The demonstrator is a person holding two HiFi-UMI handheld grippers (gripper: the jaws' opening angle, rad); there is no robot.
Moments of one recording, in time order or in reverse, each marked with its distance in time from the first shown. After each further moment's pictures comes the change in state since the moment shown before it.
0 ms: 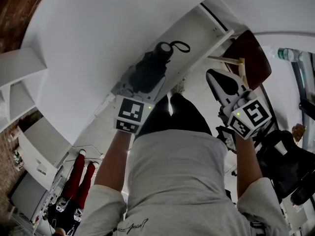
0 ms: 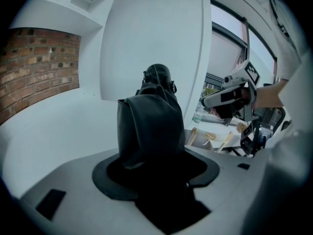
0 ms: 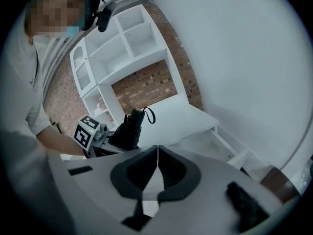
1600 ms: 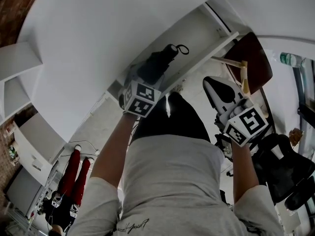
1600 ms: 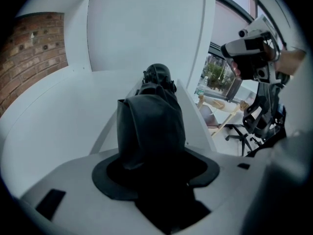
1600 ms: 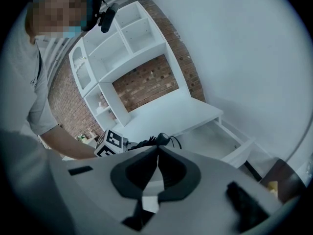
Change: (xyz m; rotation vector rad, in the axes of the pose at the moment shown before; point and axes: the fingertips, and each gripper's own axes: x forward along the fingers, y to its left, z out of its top) left arm 0.065 0.012 -0.096 0.061 0.283 0.009; right arm 0.013 0.010 -0.023 0.031 0.043 0.036
